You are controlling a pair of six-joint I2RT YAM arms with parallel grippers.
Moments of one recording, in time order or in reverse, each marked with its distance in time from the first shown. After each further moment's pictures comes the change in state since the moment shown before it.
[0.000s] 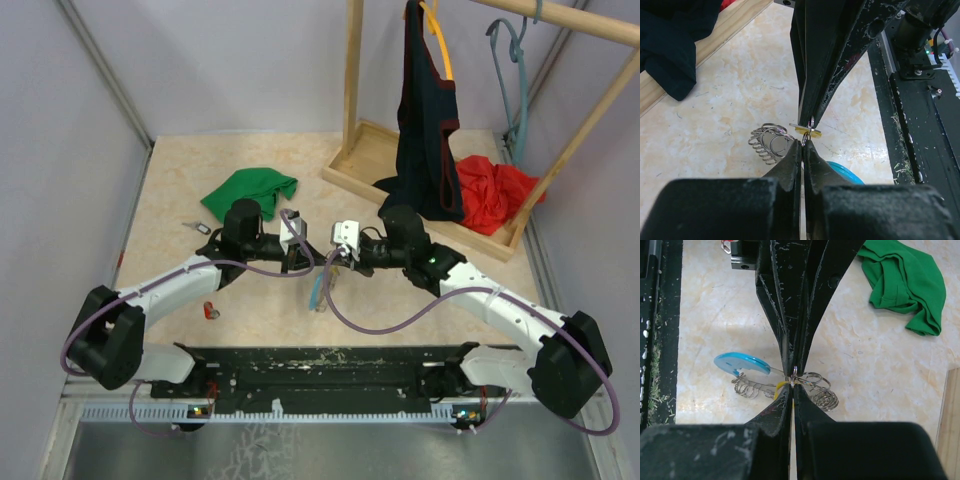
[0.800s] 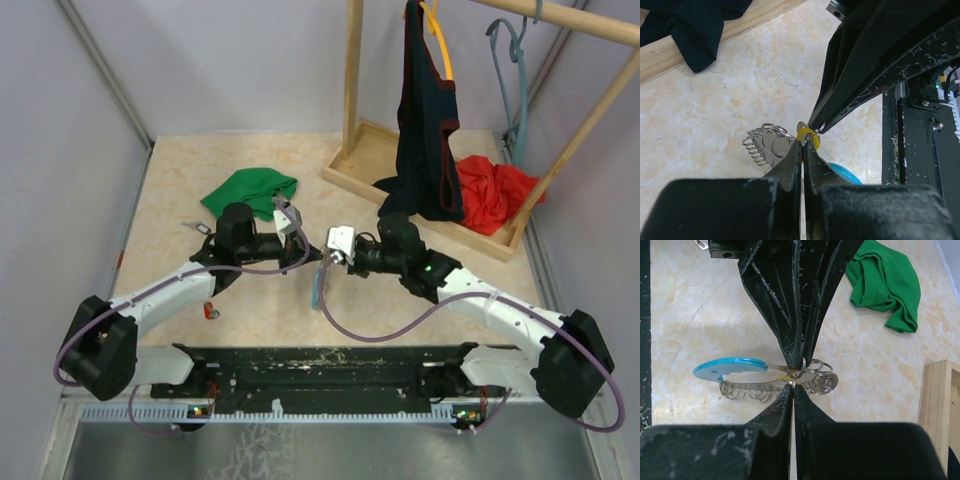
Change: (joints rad) left arm 0.018 -0.059 -0.043 0.051 -0.156 -0.226; right arm 0.066 -0.011 -0.039 0.074 0.143 0.001
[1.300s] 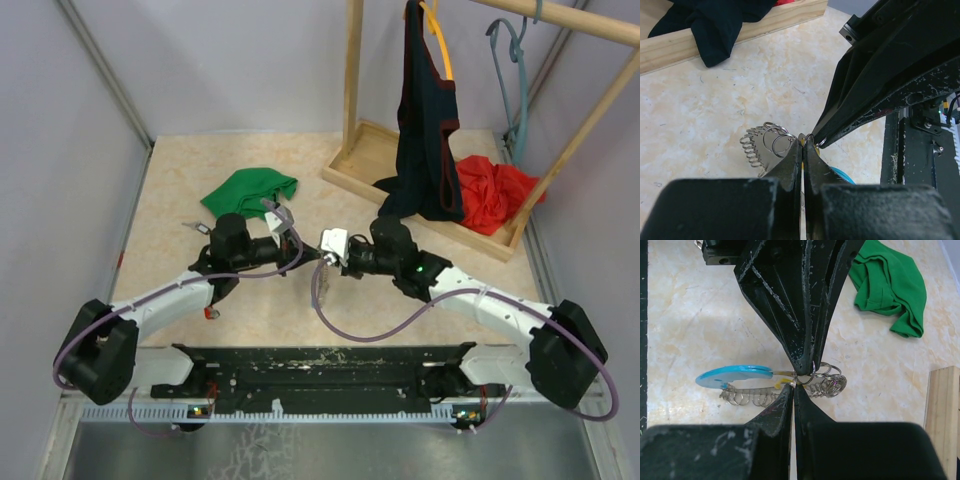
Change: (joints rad) left arm 0.004 -0.031 -0.096 0.167 -0.086 -0.152; right arm 0.031 0.049 -0.016 0.082 0.023 0.011
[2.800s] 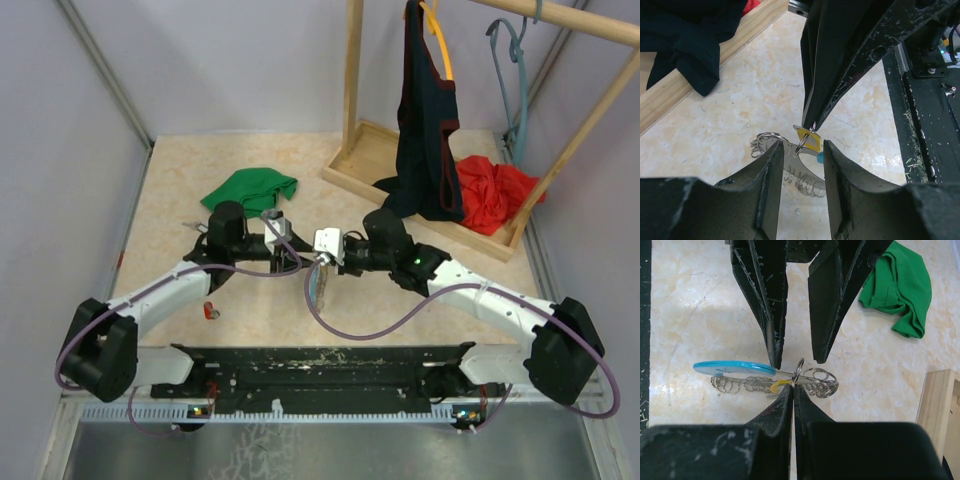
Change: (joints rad) left arm 0.066 0.003 0.063 -0.154 0.260 0.375; right arm 0.019 0.029 0.107 -0.165 0.018 -0.080
